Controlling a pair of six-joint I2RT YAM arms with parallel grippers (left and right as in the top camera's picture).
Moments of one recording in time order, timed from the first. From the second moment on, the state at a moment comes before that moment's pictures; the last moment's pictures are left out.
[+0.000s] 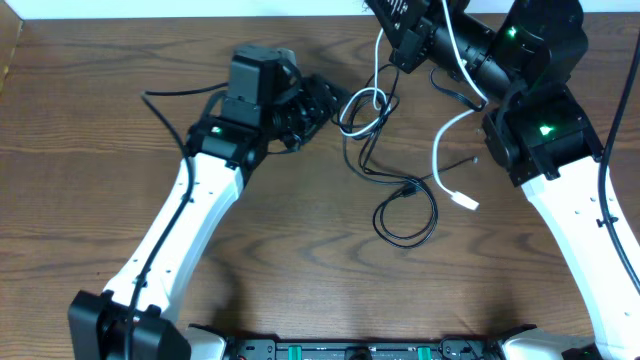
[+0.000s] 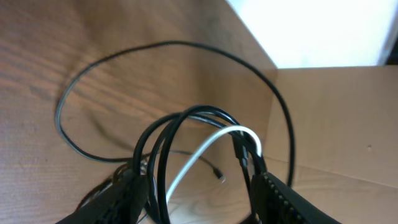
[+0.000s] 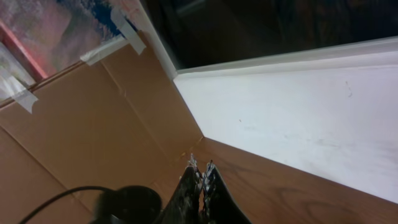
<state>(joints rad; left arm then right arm) -0.34 1.54 1.30 -0.46 0.50 -1.02 0.38 1.48 1.61 -0.07 -0.52 0.49</state>
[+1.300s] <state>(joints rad) -0.38 1.70 1.30 -0.64 -0.01 -0.92 0.21 1.48 1.63 0.04 -0.47 0.52</state>
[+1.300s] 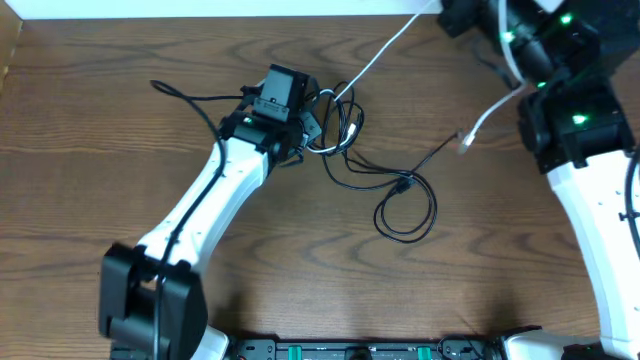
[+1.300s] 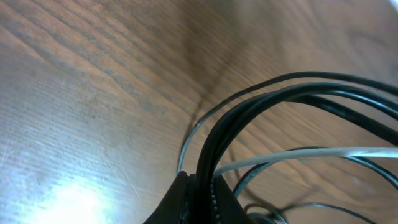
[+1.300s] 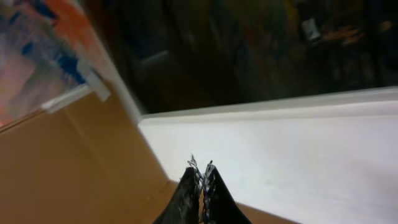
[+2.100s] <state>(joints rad) -0.25 1.69 1.30 -0.35 0.50 -0.81 0.05 1.46 1.69 -0.02 -0.44 0.68</state>
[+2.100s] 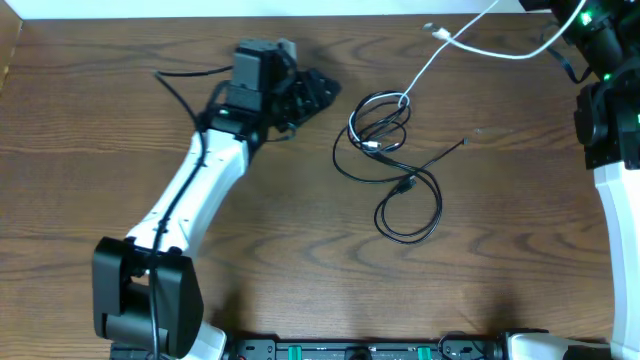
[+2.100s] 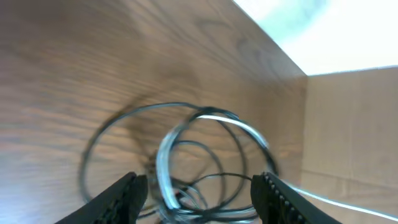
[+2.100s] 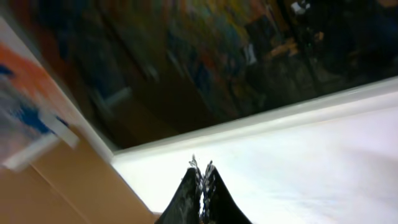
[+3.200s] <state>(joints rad) -0.29 1.69 1.30 -0.45 0.52 -0.75 0.12 1.55 1.71 -0.79 -0.29 0.53</state>
